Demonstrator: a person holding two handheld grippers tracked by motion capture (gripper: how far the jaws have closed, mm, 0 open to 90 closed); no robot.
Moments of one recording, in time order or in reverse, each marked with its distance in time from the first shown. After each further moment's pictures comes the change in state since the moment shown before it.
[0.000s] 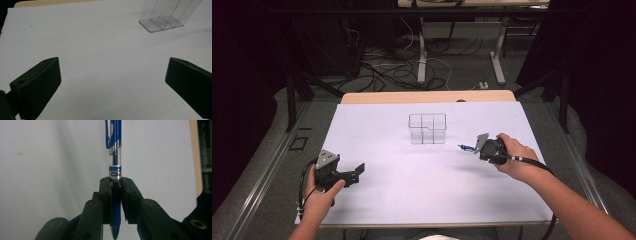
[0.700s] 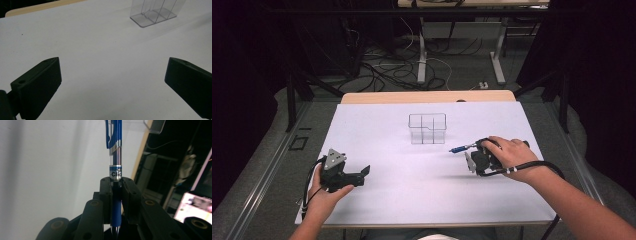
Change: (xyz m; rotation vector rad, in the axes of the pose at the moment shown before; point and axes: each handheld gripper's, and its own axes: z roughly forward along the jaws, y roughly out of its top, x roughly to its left) left arm -0.015 0.007 0.002 0.024 -0.028 0.089; right arm 0.029 0.025 -0.023 -0.025 -0.368 -0.602
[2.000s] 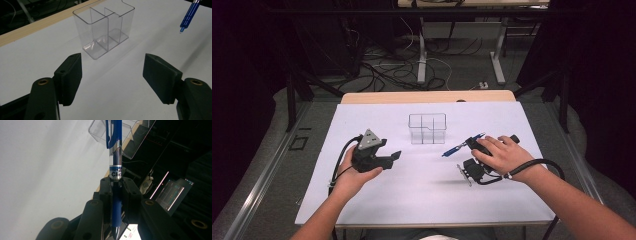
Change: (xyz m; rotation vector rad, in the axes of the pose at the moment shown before) left arm -0.066 0.078 0.039 0.030 -0.217 0.186; right arm 0.003 0.022 -0.011 -0.017 -0.160 -0.289
